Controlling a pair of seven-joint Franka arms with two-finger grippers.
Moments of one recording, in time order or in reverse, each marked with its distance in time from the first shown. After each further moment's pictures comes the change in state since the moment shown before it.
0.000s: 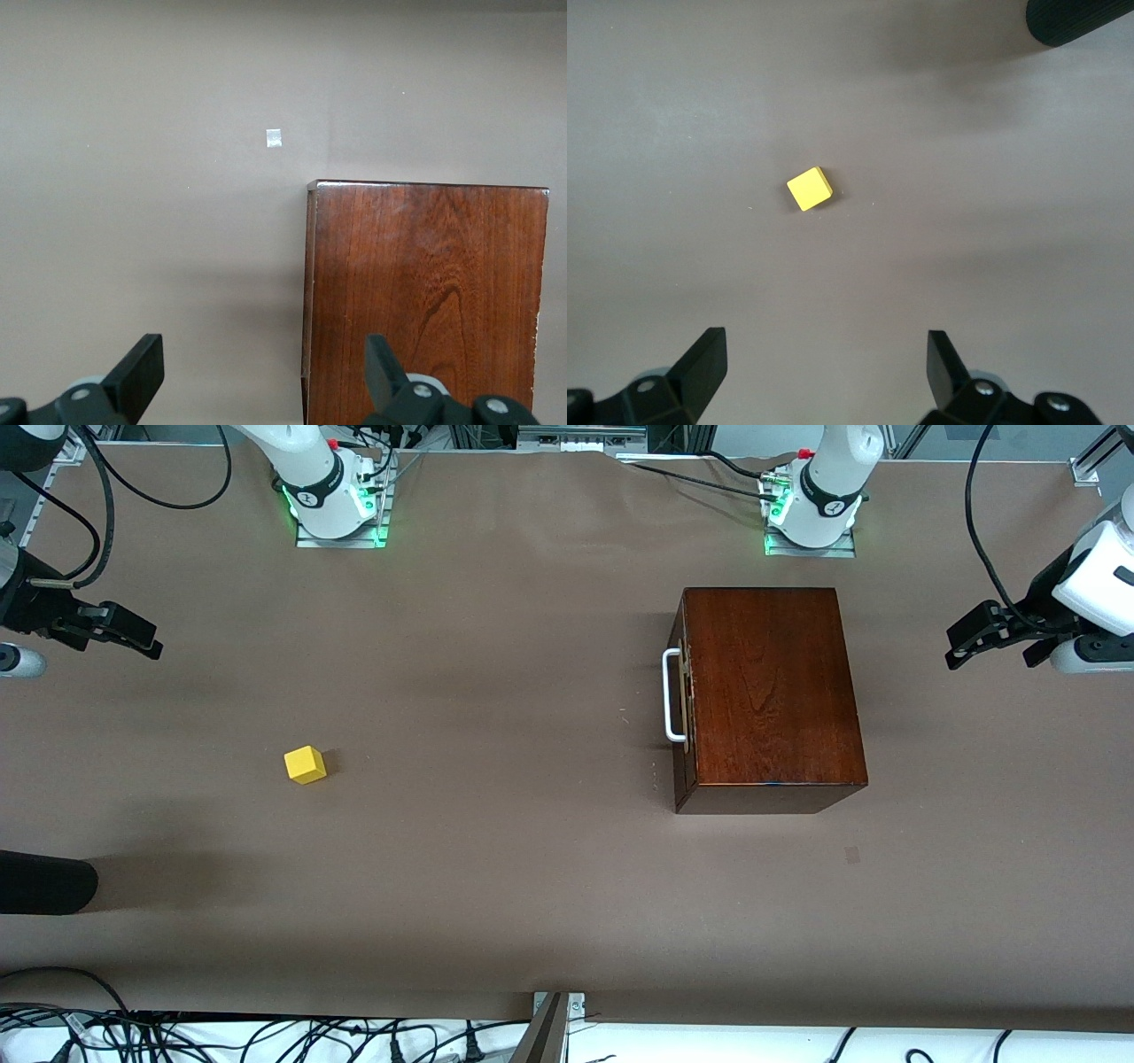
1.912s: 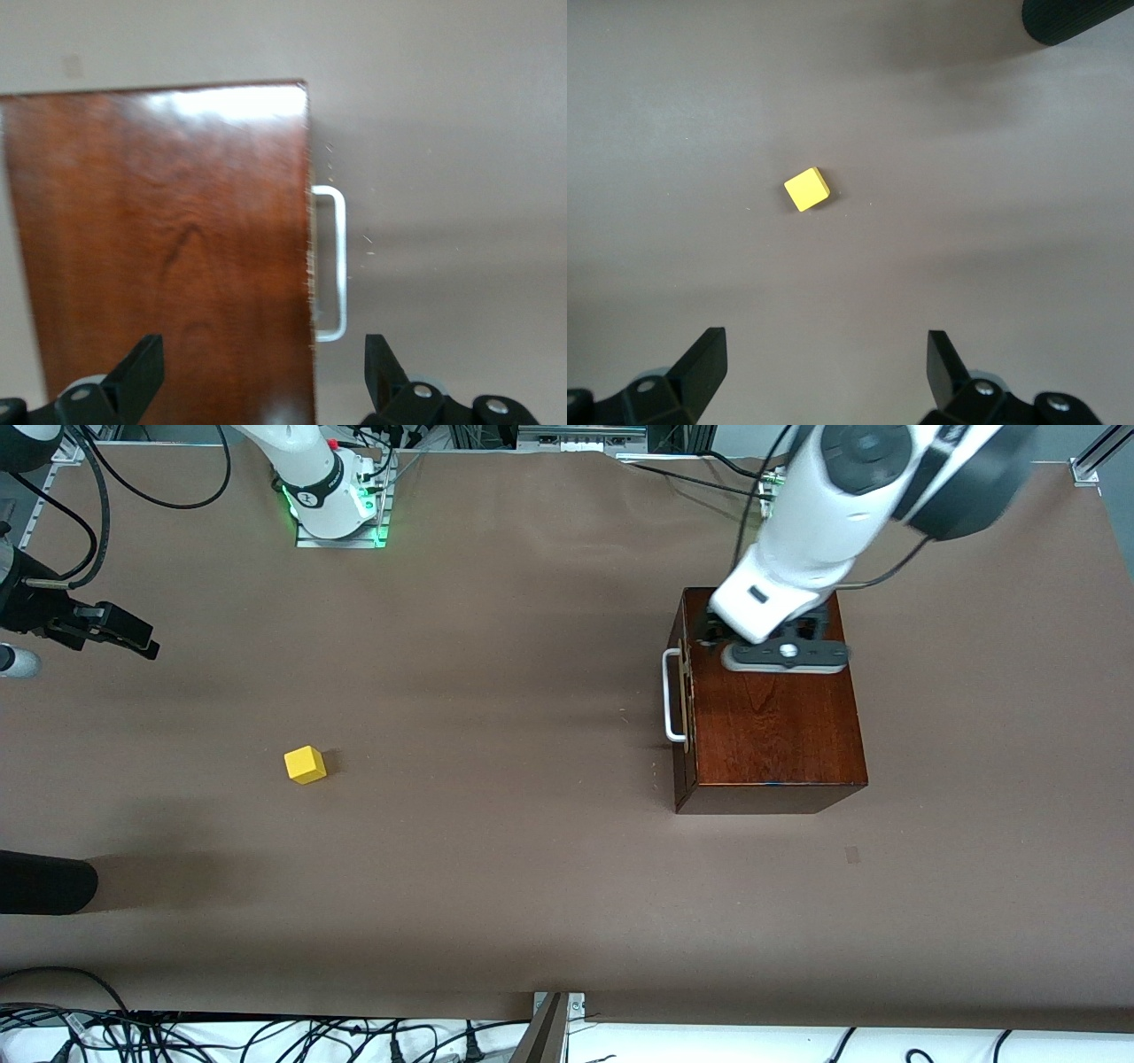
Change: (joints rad) left arm -0.254 0.195 -0.251 0.035 0.000 0.035 -0.429; right arm -0.005 0.000 -0.002 0.000 0.000 0.000 0.000
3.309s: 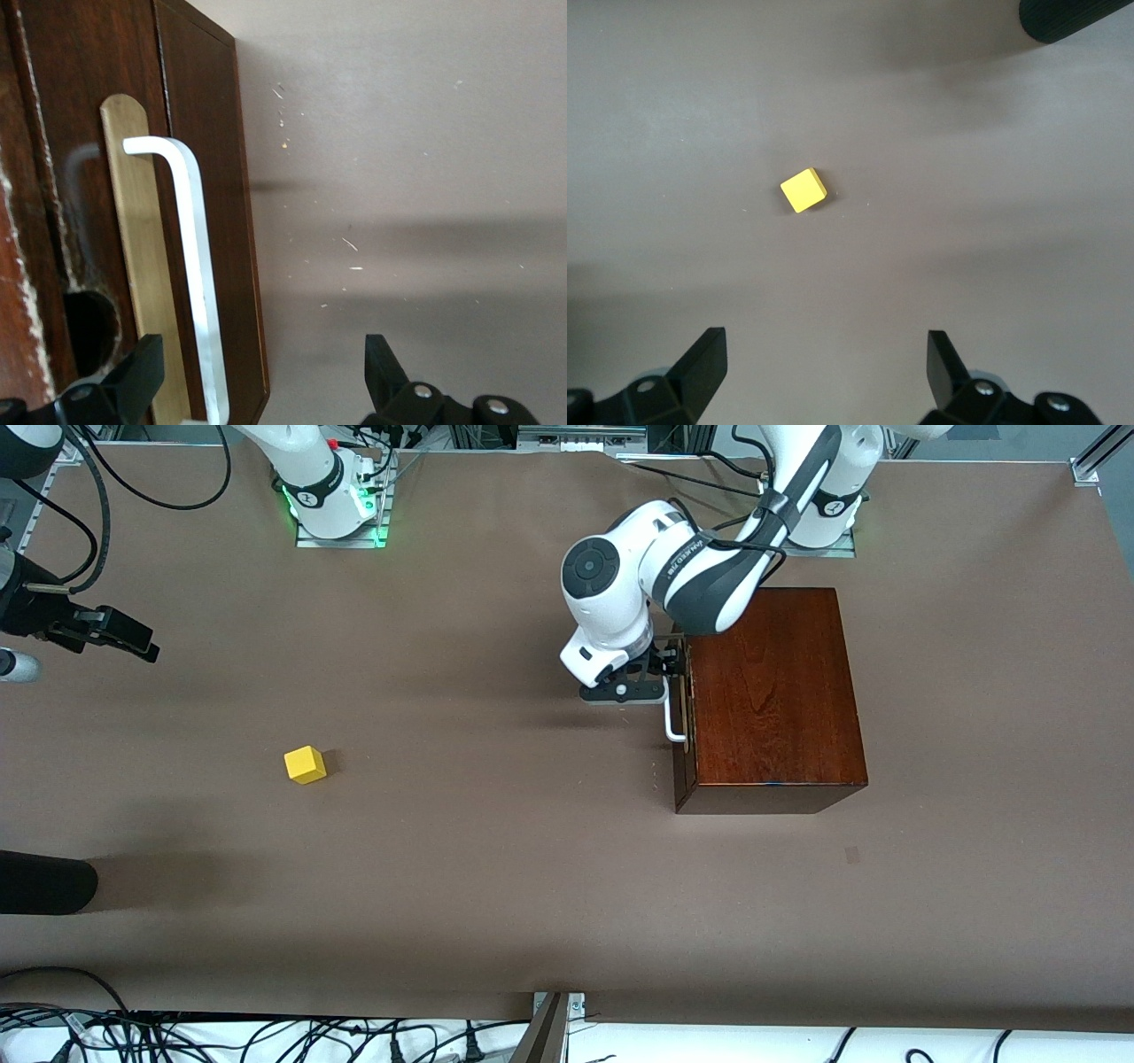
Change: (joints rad) left arm -0.235 0.314 0.016 -0.006 0.202 0.150 -0.273; right arm -0.005 0.008 -0.005 0.000 0.000 0.004 0.000
